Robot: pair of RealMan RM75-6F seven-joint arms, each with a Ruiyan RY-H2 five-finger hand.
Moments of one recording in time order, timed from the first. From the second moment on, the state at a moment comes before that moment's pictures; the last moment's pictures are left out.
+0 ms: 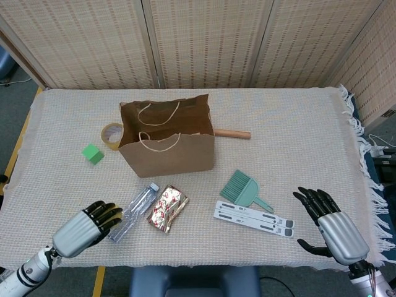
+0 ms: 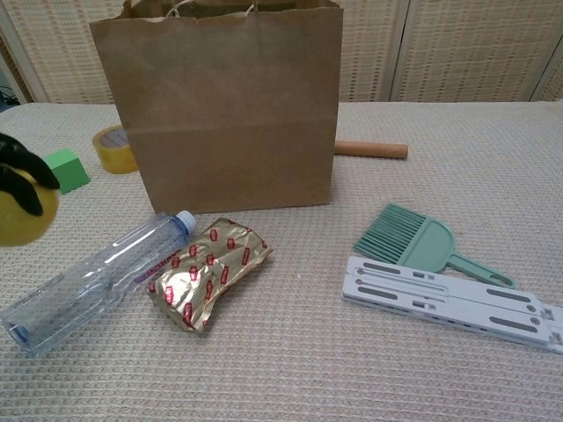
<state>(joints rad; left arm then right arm) -0.44 -1.20 0.17 -1.42 1.99 1.62 0.12 0.11 -0.80 -0.07 -2.13 -1.71 1.35 -0.06</state>
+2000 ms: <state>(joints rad) -0.96 -1.50 -0.39 -1.55 1.22 1.15 0.26 0.14 -0.81 -0.05 -2.12 -1.62 1.30 -0.08</state>
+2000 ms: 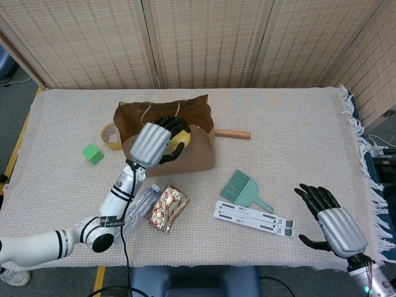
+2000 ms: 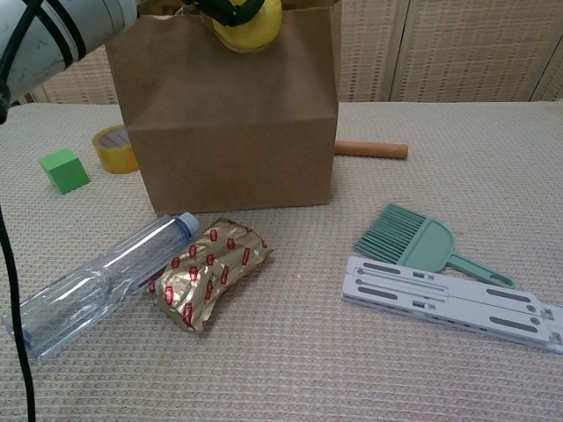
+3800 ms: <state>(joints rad) -0.94 -1.48 -0.40 -1.69 1.14 1.22 0.32 0.14 -0.79 -0.05 -2.12 -1.63 1.30 -0.05</state>
